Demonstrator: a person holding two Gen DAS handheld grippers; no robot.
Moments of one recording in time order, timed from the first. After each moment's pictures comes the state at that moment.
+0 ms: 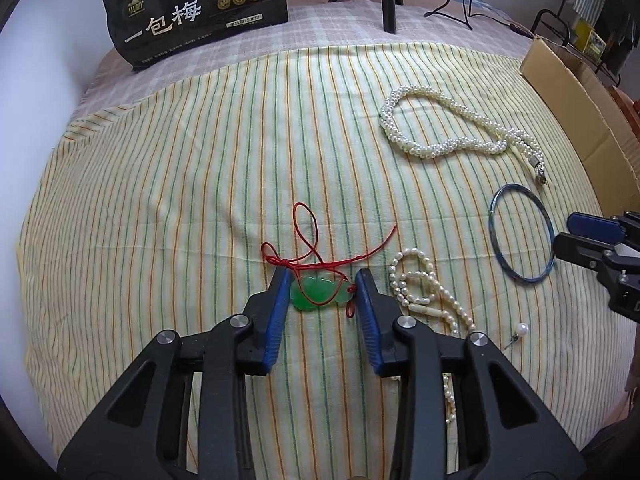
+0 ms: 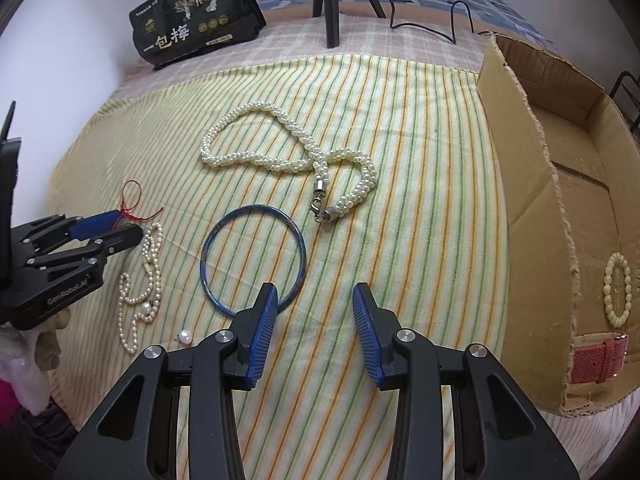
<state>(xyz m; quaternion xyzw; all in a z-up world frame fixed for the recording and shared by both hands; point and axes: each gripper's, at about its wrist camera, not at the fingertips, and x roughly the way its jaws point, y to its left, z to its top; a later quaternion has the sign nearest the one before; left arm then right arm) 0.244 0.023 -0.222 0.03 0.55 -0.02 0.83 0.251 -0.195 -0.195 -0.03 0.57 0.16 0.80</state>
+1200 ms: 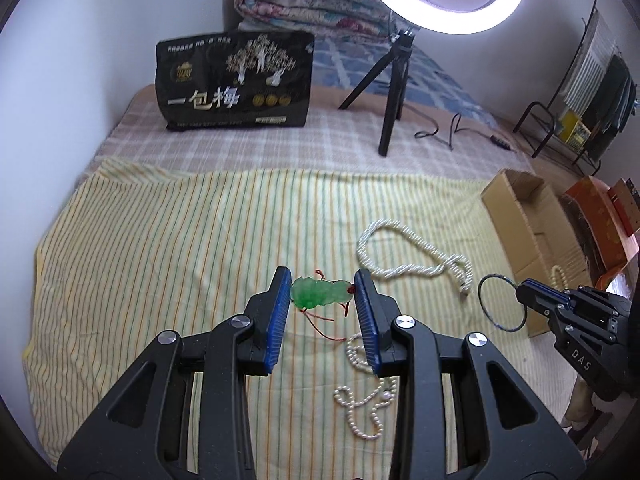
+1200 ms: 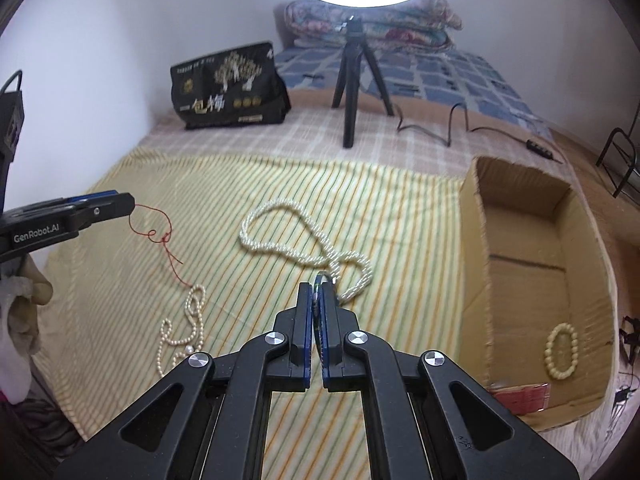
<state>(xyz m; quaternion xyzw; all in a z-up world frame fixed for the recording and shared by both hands) 0.238 0.049 -0.117 -0.08 0.45 -0.03 0.89 0.242 -0.191 -0.117 -0.05 0.46 0.18 0.87</state>
